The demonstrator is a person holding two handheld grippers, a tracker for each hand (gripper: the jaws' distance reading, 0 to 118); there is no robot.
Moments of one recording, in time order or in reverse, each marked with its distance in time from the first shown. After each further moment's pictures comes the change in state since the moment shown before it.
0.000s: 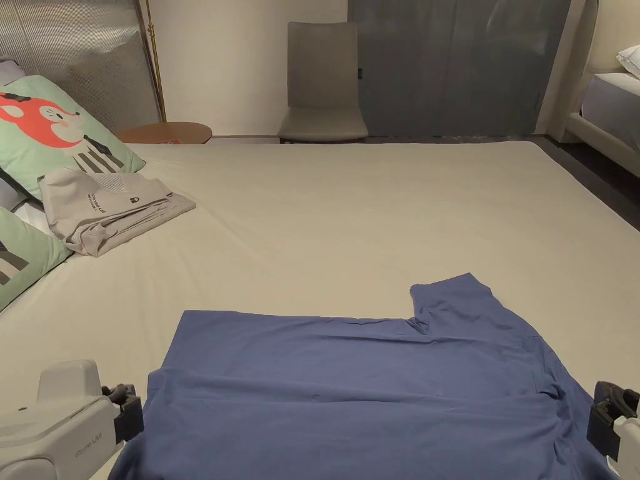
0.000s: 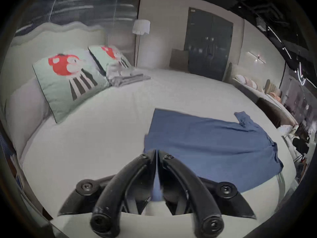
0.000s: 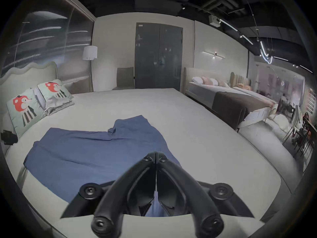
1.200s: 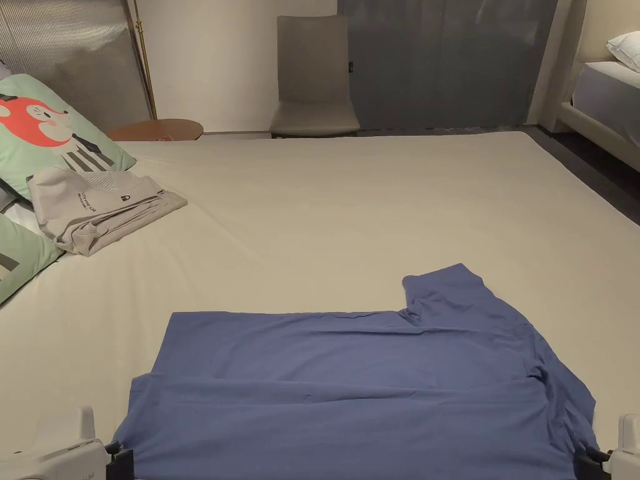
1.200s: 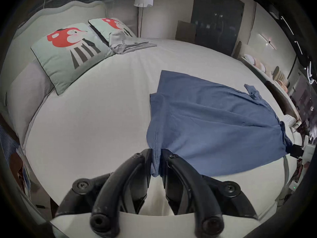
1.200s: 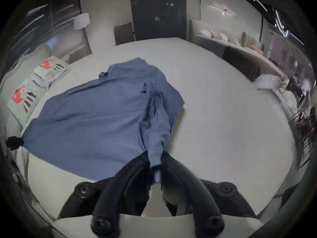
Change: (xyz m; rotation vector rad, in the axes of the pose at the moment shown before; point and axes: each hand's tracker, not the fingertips) left arm -0.001 -0.028 -0.001 -0.234 0.071 -0.011; right arm 0.032 -0.038 -0.032 -0.427 0.064 -0.021
